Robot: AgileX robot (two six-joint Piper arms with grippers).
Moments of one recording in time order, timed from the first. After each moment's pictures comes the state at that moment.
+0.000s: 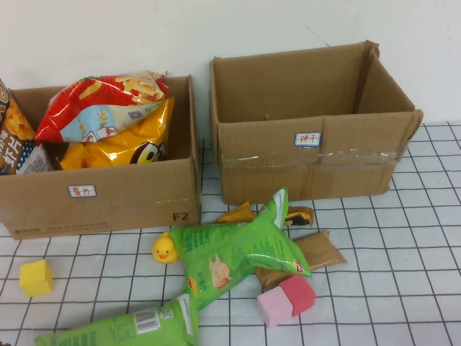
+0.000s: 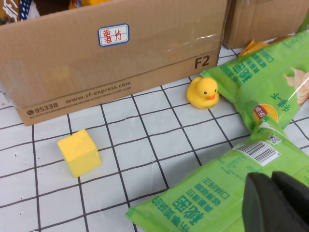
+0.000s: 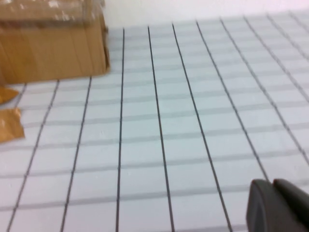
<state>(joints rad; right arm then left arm) 0.02 -0.01 0.03 -0.15 0.39 0.21 -0.40 0.19 -0.33 0.04 0.66 -0.07</state>
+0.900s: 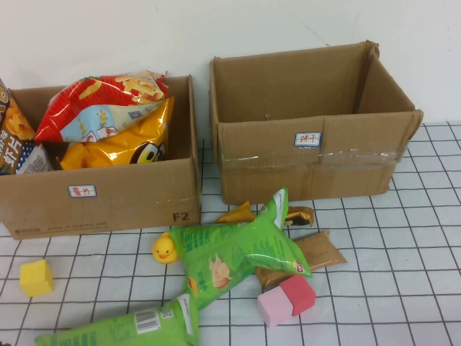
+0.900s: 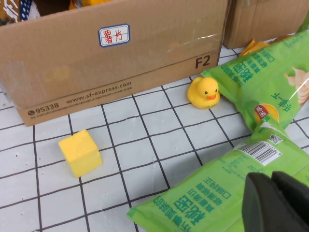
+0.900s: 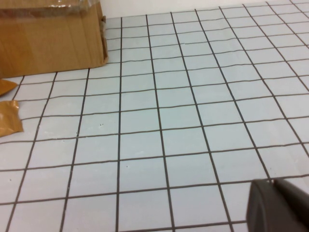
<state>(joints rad) 0.02 -0.01 0.03 -0.15 0.41 0.21 -0.40 0.19 -0.33 0.04 0.66 -0.07</state>
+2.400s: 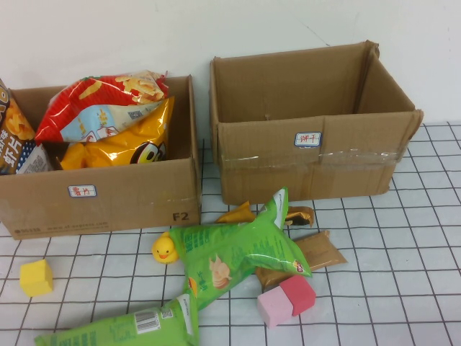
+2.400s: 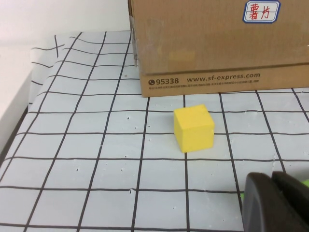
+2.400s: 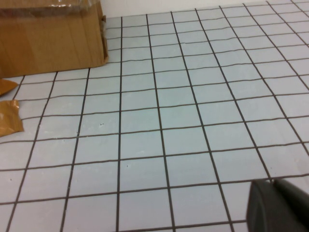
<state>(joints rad) 0.02 -0.01 0.03 -0.15 0.41 0.21 0.00 -0.01 0.02 0.04 0.36 -0.05</state>
